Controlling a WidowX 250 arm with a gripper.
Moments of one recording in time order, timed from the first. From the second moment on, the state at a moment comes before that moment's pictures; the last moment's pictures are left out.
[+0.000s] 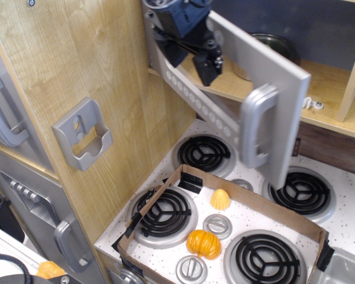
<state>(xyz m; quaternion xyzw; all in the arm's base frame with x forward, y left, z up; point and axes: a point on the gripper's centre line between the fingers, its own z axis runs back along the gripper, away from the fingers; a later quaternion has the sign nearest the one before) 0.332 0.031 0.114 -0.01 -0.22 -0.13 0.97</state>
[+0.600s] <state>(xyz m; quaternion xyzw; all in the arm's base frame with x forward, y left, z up) 0.388 0.010 0.124 -0.01 -0.25 -0.17 0.95</state>
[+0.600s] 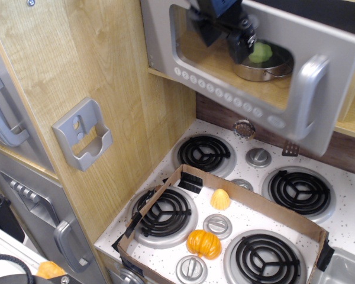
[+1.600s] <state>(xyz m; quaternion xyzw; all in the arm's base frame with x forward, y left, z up) 0.403 0.002 0.127 0.01 -0.35 -0.19 0.92</state>
